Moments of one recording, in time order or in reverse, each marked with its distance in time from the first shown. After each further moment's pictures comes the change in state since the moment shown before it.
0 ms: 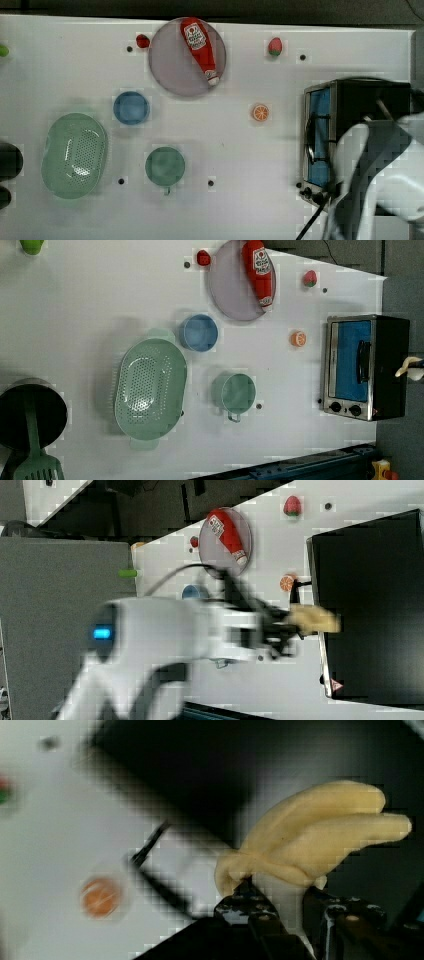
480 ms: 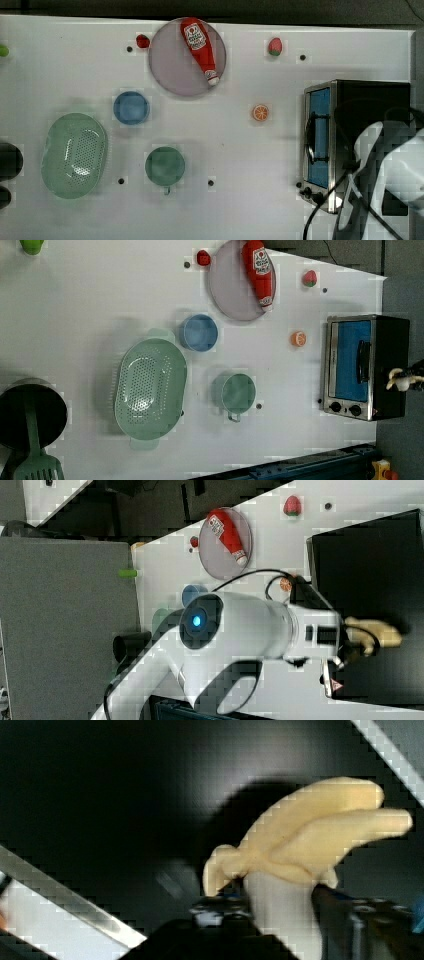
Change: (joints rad) arm -0.045 0.182 -0.064 0.028 -0.007 0.081 -0.194
